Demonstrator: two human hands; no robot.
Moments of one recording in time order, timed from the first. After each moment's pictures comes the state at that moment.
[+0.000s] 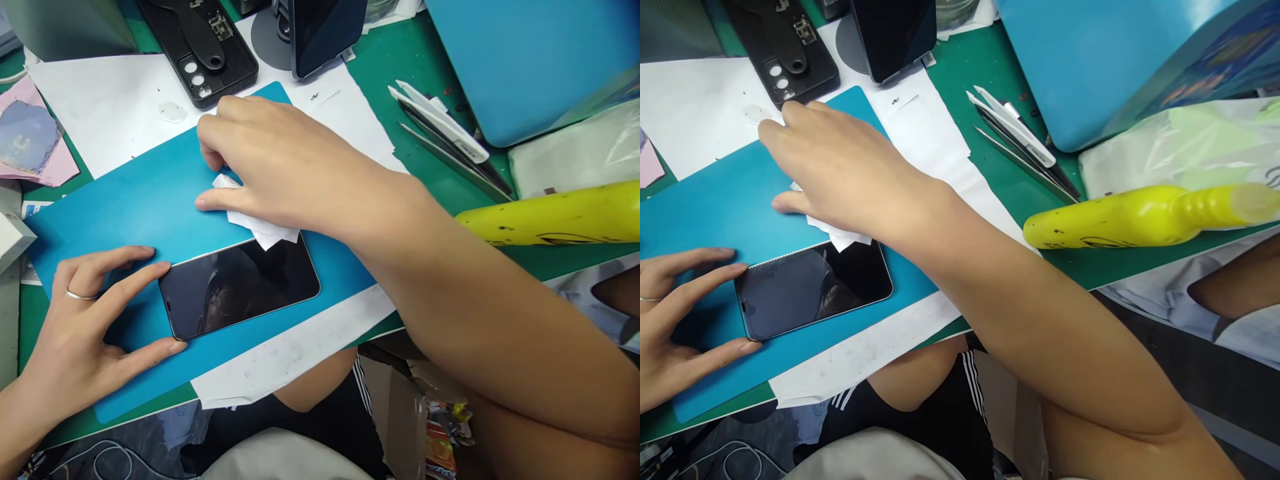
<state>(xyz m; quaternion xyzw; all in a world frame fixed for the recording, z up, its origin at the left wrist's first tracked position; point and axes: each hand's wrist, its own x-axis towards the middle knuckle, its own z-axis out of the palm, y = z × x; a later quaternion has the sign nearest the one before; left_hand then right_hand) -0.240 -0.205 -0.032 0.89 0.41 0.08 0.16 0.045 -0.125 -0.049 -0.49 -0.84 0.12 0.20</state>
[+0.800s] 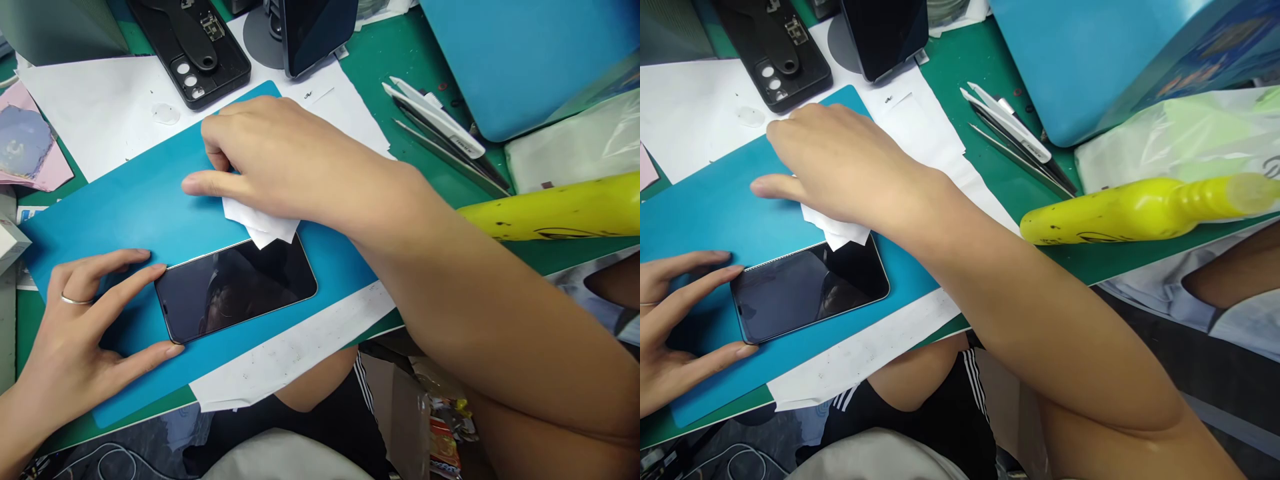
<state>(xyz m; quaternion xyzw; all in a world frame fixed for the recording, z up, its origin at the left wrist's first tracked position) -0.241 -0.204 -0.032 0.89 0.41 0.07 0.15 0.049 -0.116 -0.050 -0.51 -0.82 0.17 0.19</state>
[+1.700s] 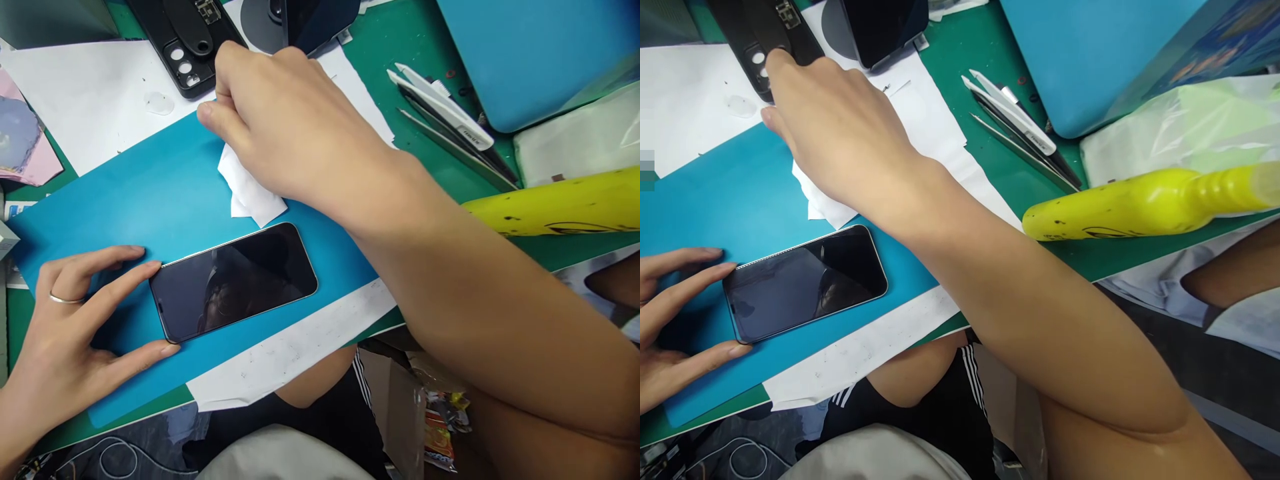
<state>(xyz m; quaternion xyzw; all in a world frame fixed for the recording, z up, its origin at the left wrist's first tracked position) -0.241 -0.202 -0.035 0.92 0.38 0.08 0.11 0.047 -0.117 -0.031 -0.62 -0.75 0.16 0.13</state>
